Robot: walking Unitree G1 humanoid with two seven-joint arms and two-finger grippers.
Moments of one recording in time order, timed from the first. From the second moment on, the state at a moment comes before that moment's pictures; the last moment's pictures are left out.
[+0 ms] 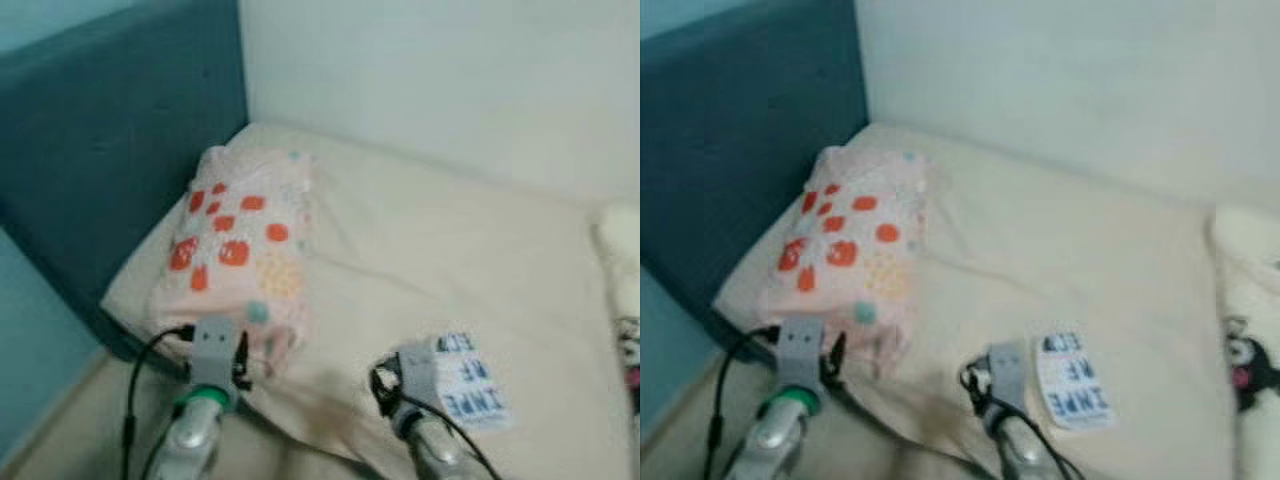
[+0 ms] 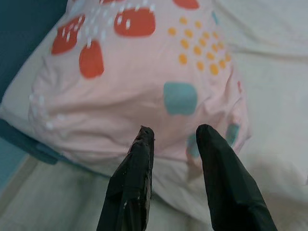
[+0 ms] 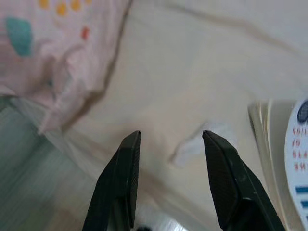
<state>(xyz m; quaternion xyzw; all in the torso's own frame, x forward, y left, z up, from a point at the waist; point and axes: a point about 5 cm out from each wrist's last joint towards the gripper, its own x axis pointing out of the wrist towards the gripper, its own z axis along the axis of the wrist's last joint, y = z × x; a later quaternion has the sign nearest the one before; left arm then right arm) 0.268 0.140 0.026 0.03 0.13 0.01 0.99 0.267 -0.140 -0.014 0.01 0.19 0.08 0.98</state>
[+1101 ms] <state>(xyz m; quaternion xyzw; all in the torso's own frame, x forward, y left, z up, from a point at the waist) 0.262 0.145 0.019 0.04 0.15 0.02 0.99 0.267 -0.136 -0.014 0.04 0.18 0.08 0.98</state>
